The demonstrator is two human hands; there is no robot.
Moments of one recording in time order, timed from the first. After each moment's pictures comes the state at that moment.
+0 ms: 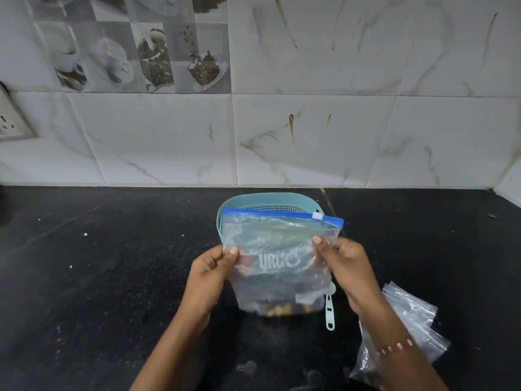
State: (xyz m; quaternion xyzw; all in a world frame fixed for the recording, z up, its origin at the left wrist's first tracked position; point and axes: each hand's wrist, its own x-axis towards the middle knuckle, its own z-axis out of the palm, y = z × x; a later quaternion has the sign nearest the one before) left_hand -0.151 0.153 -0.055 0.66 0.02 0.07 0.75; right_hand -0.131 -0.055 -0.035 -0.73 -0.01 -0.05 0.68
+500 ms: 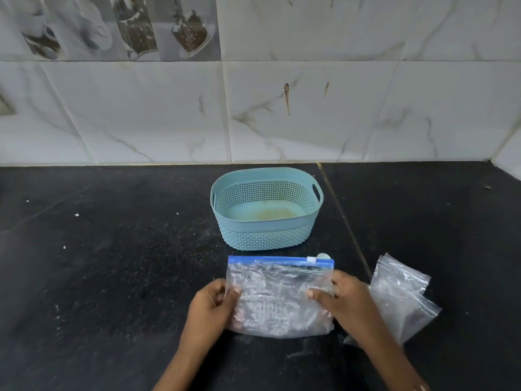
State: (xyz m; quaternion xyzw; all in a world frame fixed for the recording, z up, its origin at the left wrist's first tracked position) left_hand -0.194 0.153 -0.132 0.77 0.11 -0.01 0.63; right_hand -0.182 -0.074 -0.103 -0.88 0.06 0.06 0.48
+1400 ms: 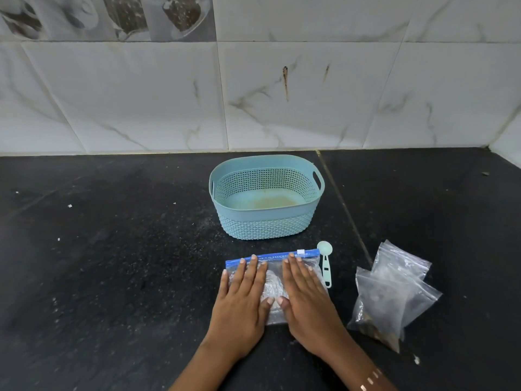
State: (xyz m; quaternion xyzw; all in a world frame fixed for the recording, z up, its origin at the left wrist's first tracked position) left_hand -0.194 0.132 -0.172 0.99 -0.13 0.08 0.08; right_hand -0.189 -0.028 -0.170 -0.98 -0.15 -0.13 0.09
